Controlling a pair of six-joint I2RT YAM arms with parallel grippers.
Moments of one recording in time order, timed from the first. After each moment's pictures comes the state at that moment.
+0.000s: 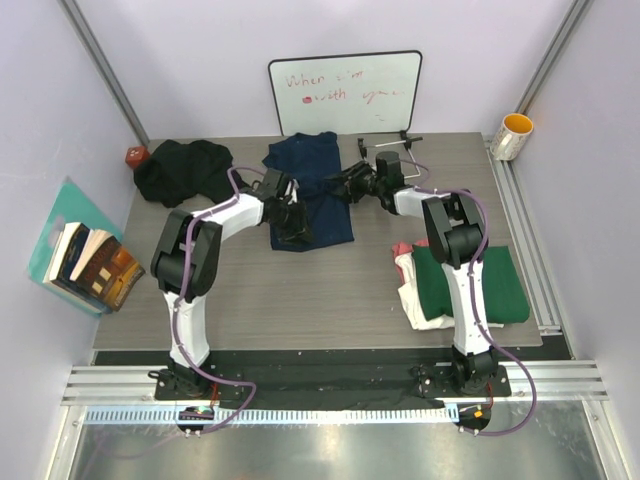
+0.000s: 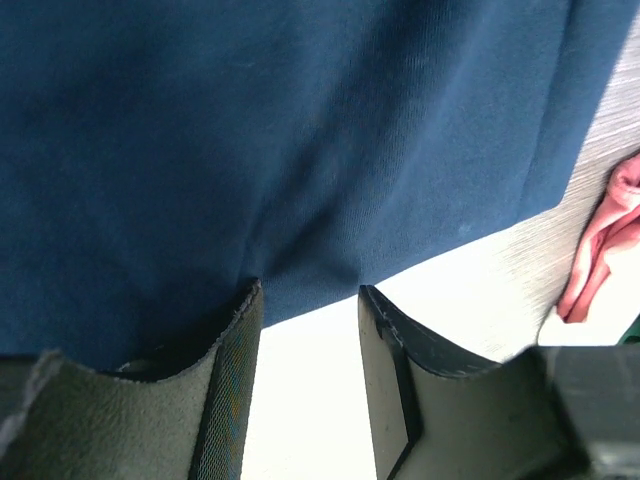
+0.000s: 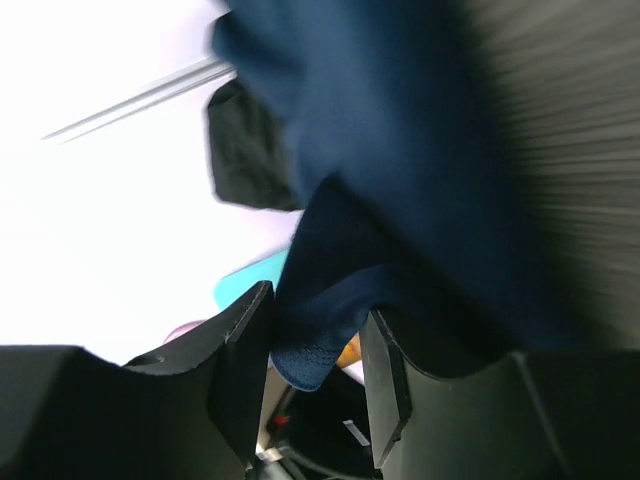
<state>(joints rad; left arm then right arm) -0.41 2.02 1.38 -0.45 0.34 -0.55 0.30 2.36 1.58 0.35 -0.61 1.51</state>
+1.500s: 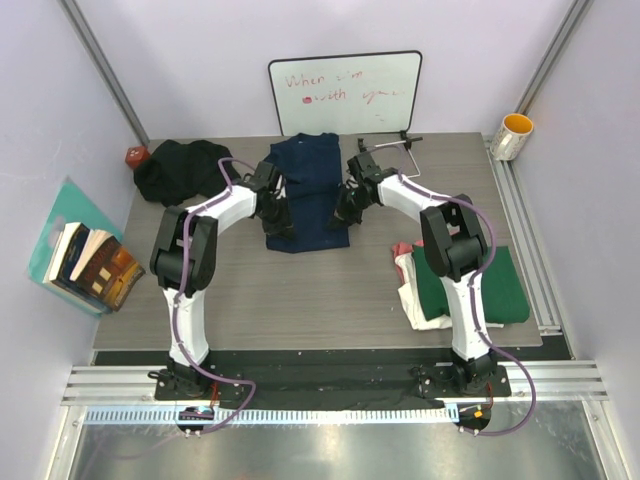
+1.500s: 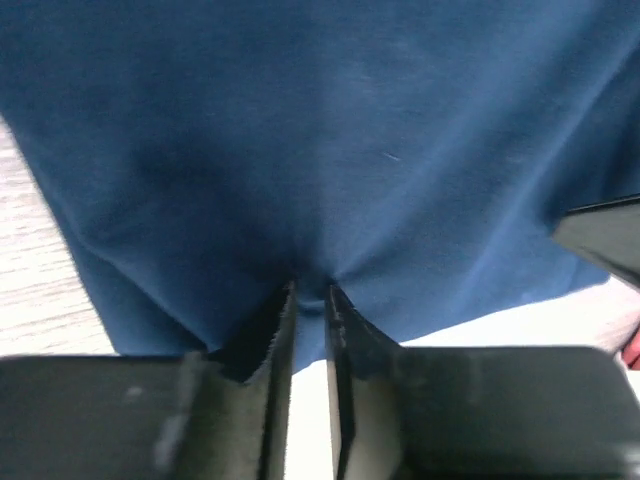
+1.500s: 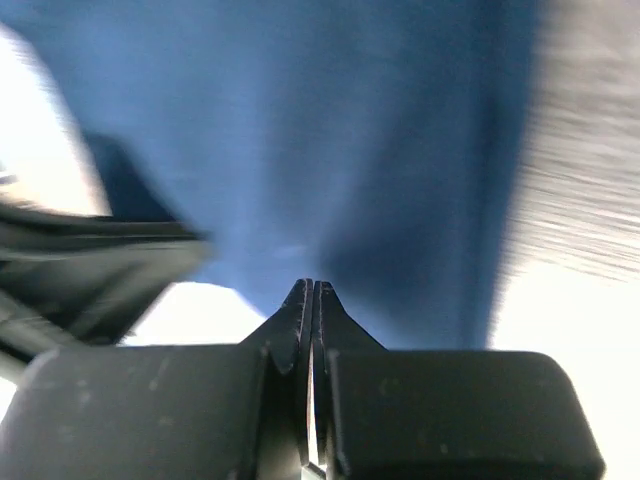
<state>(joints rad) -0.35 2.04 1.46 -0.57 0.23 -0.48 0.43 2.22 1.72 -0.54 -0.44 0.73</state>
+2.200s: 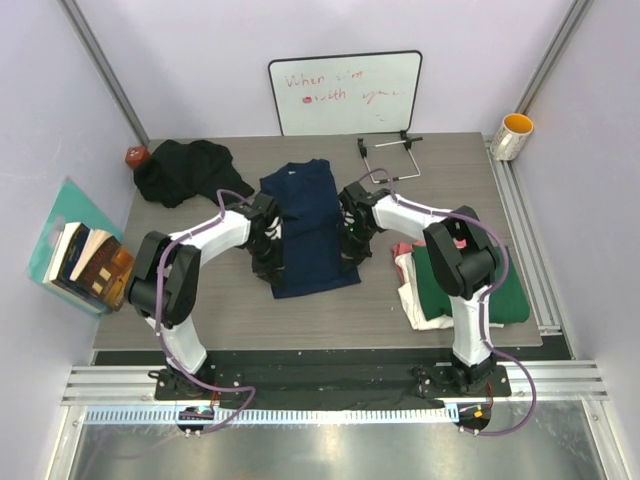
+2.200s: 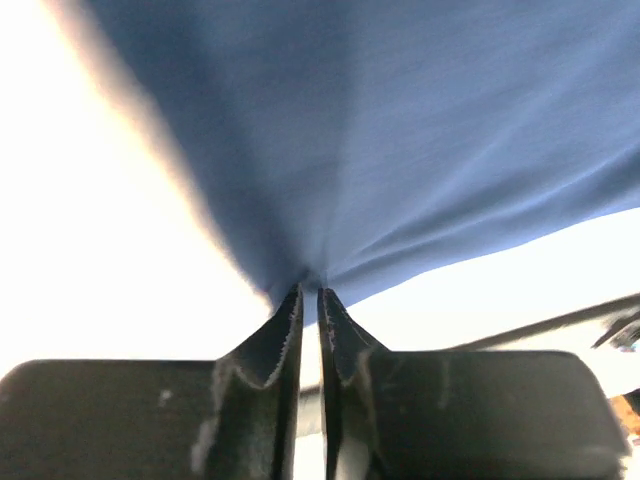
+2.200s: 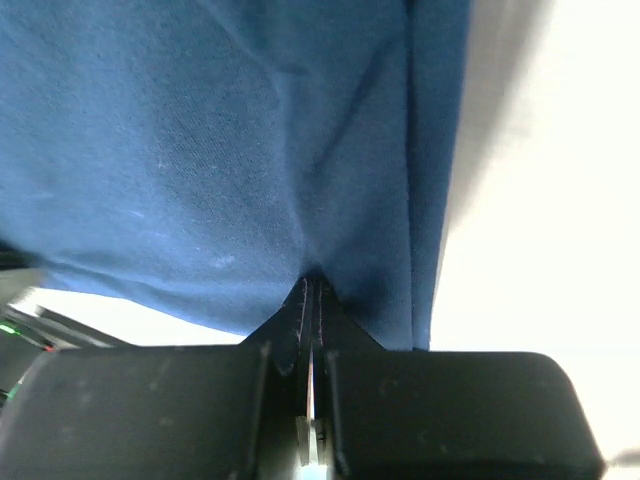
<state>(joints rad) -0.42 1.80 1.15 -0.76 0.26 -0.48 0.55 2.07 1.47 -0.75 -0.30 0.54</state>
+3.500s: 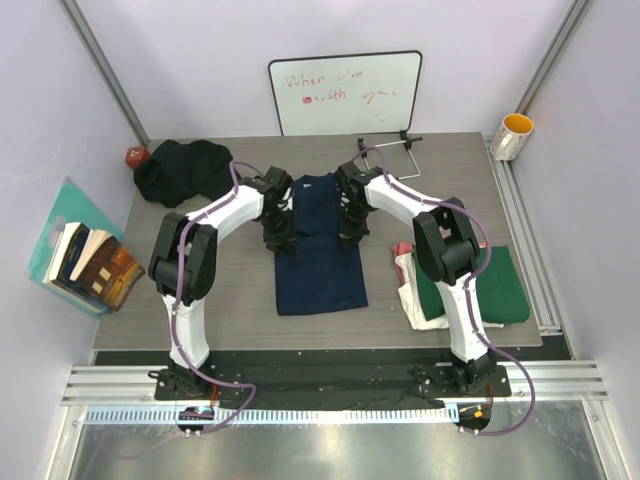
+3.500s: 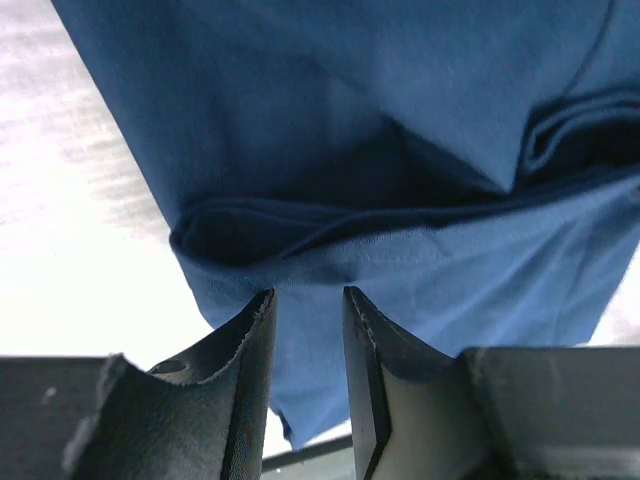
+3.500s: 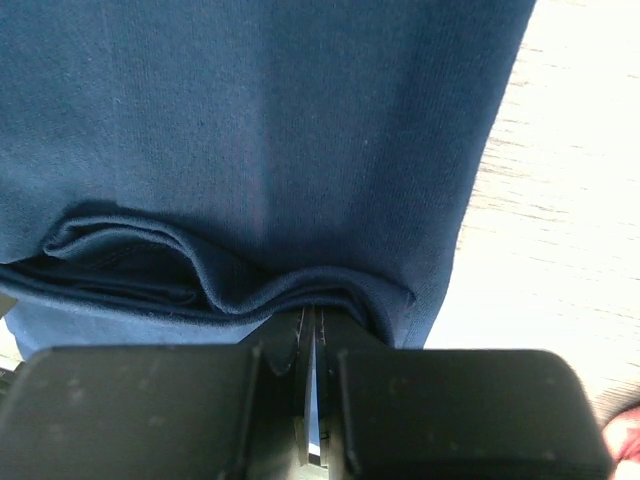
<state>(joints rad) -0.42 1.98 1.47 -0.84 0.19 -0.42 0.52 2.23 1.79 -0.93 -0.19 0.45</state>
